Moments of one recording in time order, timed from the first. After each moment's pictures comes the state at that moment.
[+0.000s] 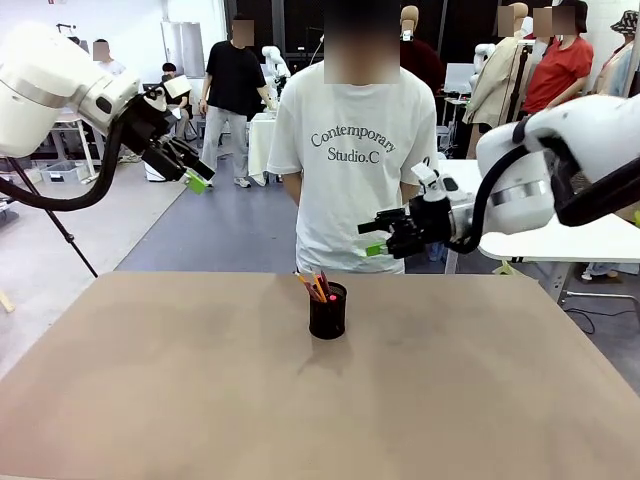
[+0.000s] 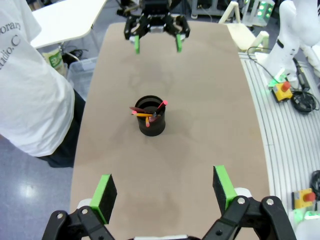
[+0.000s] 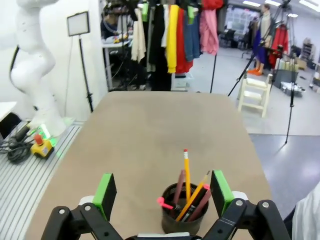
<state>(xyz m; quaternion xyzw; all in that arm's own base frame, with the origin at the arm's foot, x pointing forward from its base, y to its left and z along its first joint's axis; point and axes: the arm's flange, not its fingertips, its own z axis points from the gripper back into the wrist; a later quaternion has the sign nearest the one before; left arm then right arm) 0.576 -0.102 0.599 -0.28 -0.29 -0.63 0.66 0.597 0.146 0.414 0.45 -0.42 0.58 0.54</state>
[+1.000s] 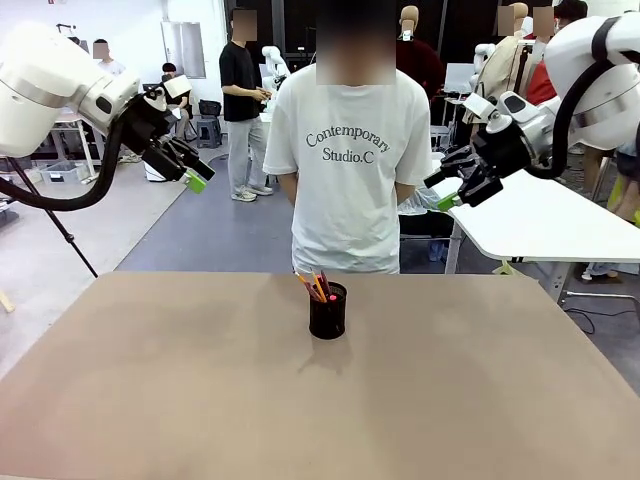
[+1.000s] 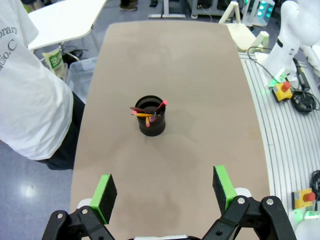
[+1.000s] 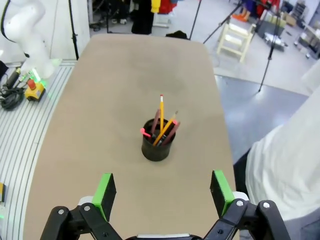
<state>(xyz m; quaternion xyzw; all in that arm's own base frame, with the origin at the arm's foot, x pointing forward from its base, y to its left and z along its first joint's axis) 0.577 -0.101 0.599 -0.28 -0.29 -0.63 0.66 0.589 0.048 0.543 0.29 -0.36 0.65 0.60</state>
